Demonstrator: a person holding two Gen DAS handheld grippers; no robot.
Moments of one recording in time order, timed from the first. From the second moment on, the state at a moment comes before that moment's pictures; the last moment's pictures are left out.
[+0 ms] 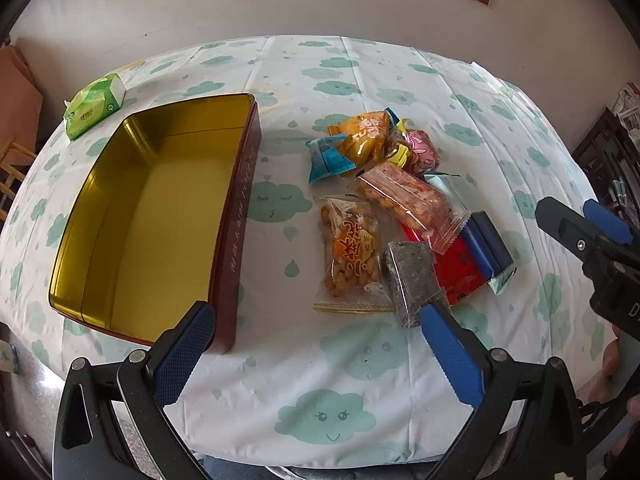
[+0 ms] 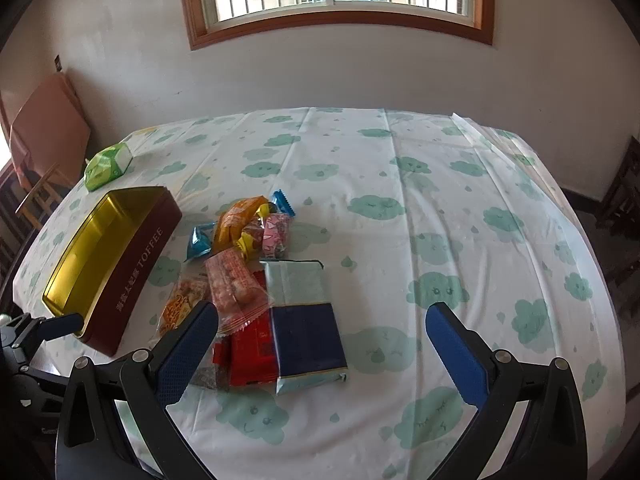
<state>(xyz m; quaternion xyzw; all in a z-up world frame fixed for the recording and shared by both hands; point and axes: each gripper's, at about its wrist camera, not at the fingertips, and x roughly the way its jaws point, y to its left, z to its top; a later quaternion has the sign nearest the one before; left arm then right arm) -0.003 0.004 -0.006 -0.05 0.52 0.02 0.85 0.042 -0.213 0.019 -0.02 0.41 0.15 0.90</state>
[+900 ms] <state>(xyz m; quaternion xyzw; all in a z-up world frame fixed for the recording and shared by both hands) -0.001 0.015 -0.012 -0.05 0.53 0.04 0.85 0.042 -0.203 0.002 -0.03 0.44 0.17 0.88</state>
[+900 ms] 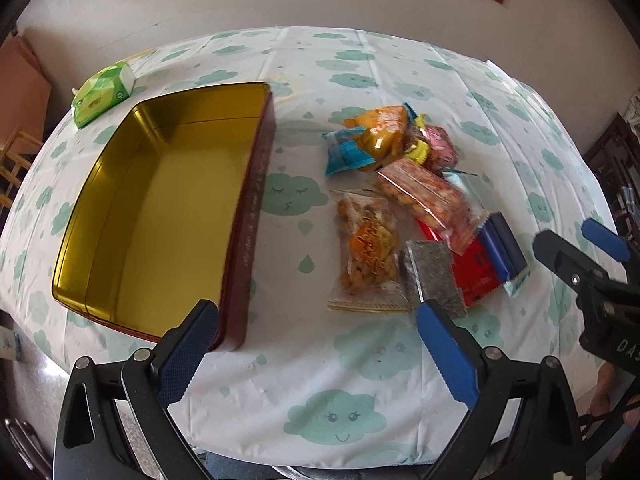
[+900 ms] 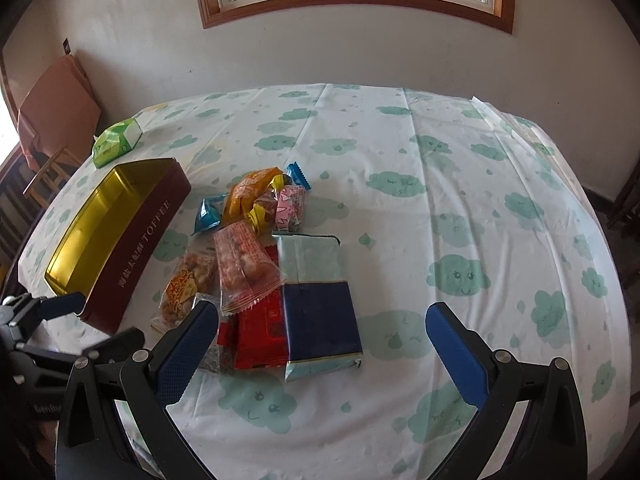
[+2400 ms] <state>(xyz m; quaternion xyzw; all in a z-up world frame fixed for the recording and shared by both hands) 0.013 0.009 -0.010 -0.02 0.53 0.05 0.85 0.059 -0.198 -0.023 -0.04 0.47 0.18 0.86</state>
